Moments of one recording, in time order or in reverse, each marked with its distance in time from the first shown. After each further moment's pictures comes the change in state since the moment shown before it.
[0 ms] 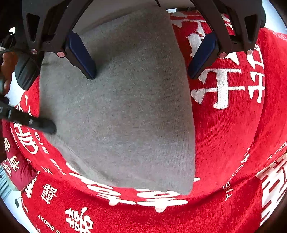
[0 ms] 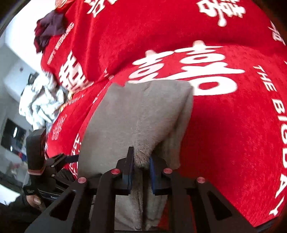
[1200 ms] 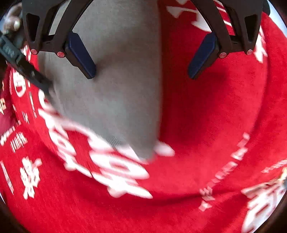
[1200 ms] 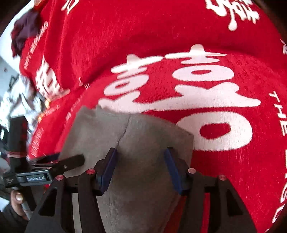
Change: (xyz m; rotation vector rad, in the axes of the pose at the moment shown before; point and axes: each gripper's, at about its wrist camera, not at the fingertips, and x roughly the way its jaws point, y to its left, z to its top) left arm 0.024 0.084 0.116 -0.320 -0.060 0.012; right arm 0.064 -0.007 0.097 -0.004 0.019 -0.124
